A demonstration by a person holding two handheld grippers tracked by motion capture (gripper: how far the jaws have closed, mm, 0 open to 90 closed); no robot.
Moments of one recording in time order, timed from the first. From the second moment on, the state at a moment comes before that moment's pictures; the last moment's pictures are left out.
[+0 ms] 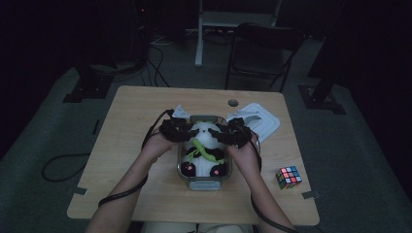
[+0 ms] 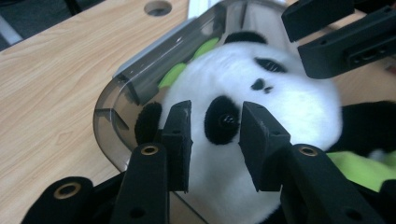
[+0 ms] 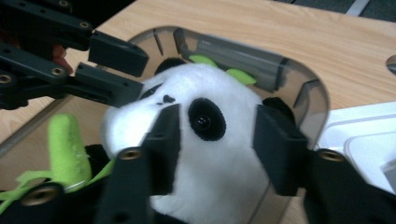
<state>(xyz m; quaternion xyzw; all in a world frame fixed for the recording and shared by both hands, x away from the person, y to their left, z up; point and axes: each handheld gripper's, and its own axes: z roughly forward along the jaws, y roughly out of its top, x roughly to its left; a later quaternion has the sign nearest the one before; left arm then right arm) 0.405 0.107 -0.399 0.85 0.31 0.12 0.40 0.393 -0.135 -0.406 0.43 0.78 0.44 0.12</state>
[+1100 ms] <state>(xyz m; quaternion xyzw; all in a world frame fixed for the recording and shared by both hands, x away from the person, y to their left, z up) 0.376 0.168 -0.408 0.83 0.33 0.12 0.43 0.346 -0.223 -0.417 0.52 0.71 0.43 0.22</state>
